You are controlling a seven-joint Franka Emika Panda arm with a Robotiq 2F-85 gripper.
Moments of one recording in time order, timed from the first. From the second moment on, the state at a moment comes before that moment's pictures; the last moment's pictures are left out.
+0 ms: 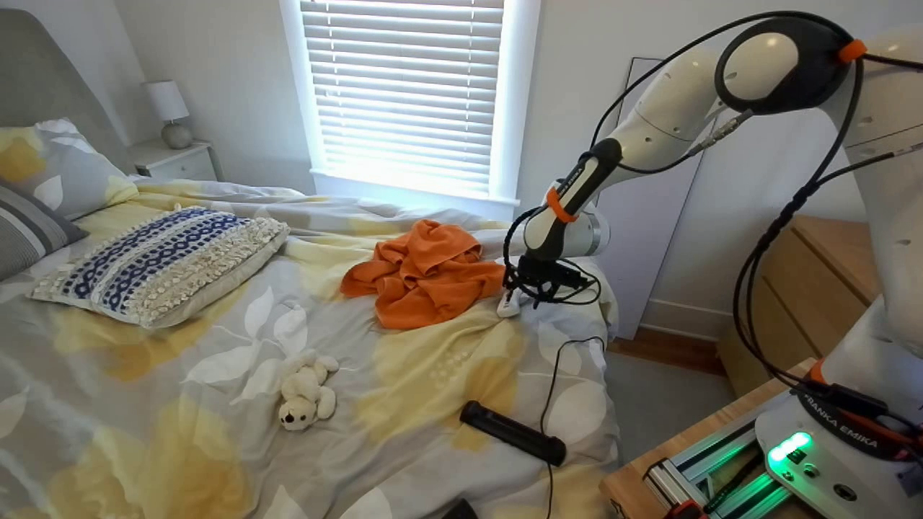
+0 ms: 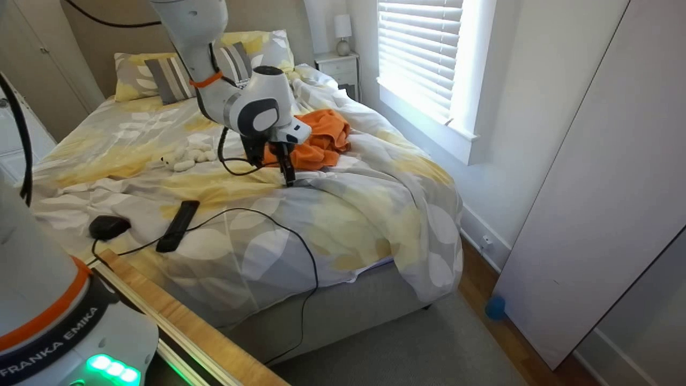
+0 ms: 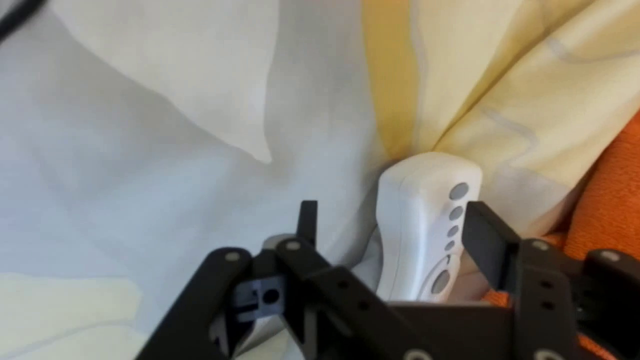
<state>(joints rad) 0.19 0.70 0.11 -2.10 0.31 2.91 0.53</state>
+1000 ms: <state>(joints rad) 0.45 0.70 -0.12 -1.81 -0.12 2.39 1.03</state>
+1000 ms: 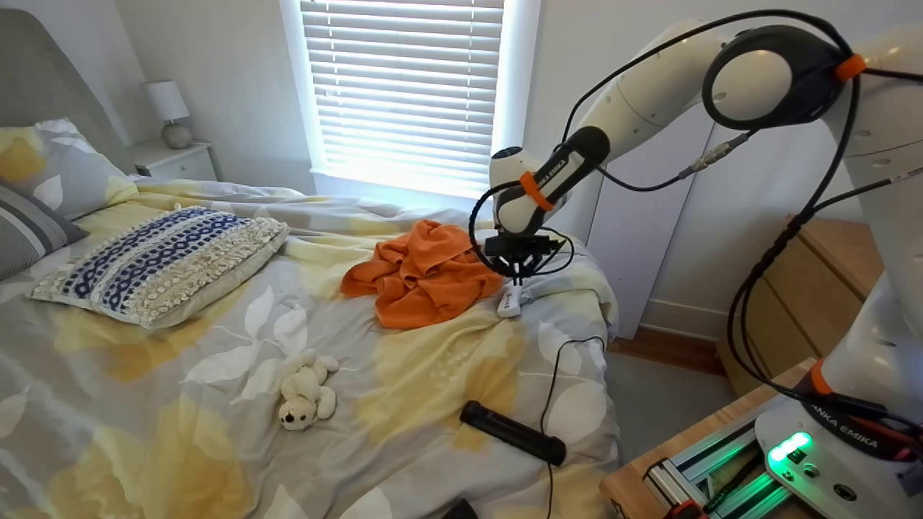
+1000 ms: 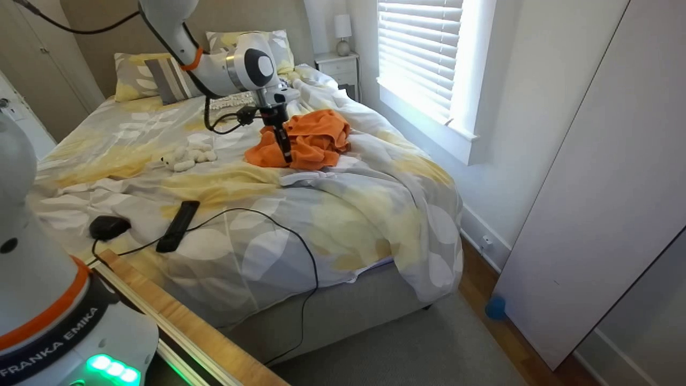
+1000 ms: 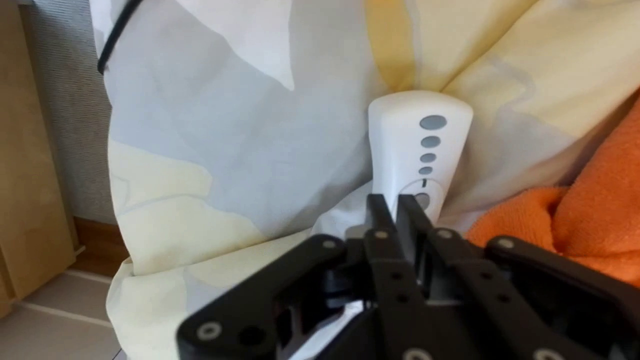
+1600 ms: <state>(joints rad) 0.45 0.89 -0.14 -1.62 -0.19 2.39 1.09</state>
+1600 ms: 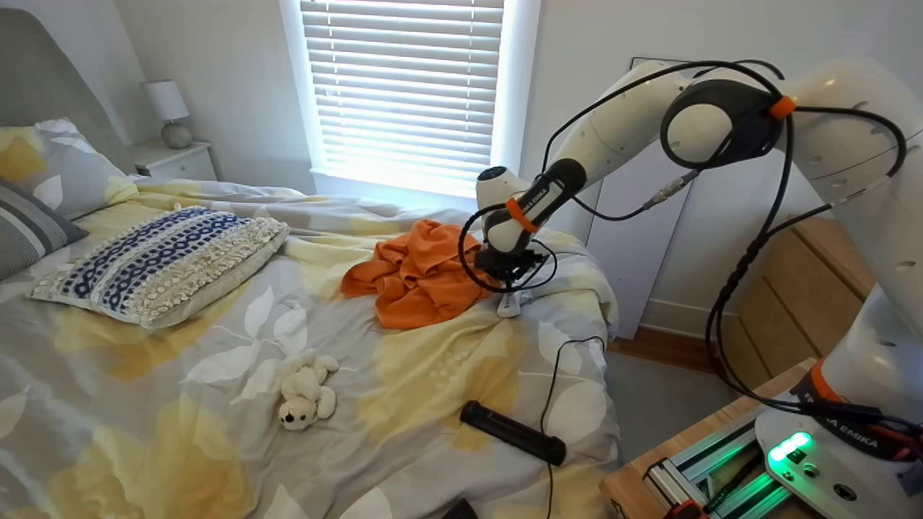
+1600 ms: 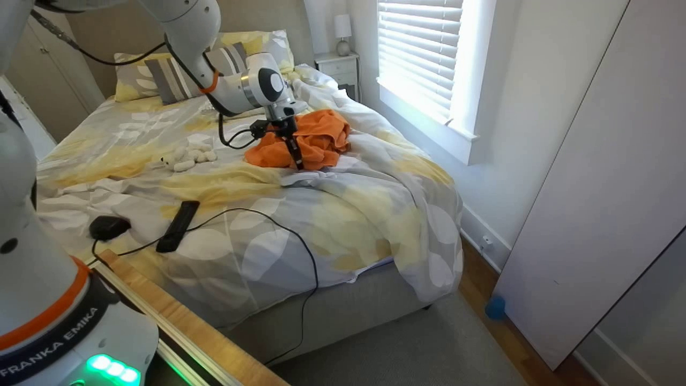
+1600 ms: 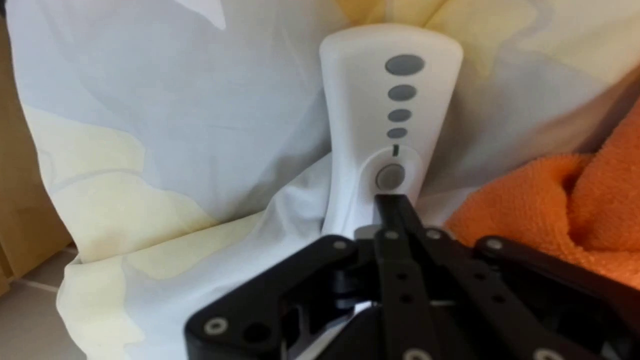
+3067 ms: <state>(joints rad) 0.43 0.95 -0.11 -1.52 -0.18 2.31 1.10</state>
